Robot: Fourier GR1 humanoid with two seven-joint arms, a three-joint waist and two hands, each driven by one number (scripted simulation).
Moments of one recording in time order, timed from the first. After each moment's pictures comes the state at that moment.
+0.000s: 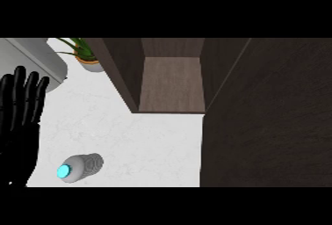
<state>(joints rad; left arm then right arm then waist) -0.02 0.09 0.01 -2.10 -0.03 -0.02 -0.04 0.02 -0.09 -0.01 -2.10 0.02 0.00 0.00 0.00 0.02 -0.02</state>
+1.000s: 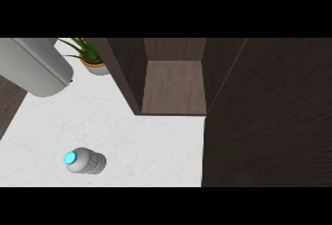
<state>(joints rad) 0.65 0.00 -0.55 -2.42 -0.16 0.76 -0.22 0.40 -0.11 0.08 -2.41 -0.17 0.15 0.15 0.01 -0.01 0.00</state>
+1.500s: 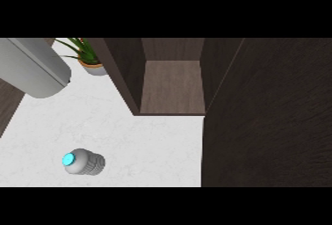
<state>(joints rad) 0.85 0.01 -0.86 -2.37 -0.21 0.91 -0.50 0.56 -0.11 0.09 -2.44 -0.17 0.22 0.07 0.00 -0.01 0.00</state>
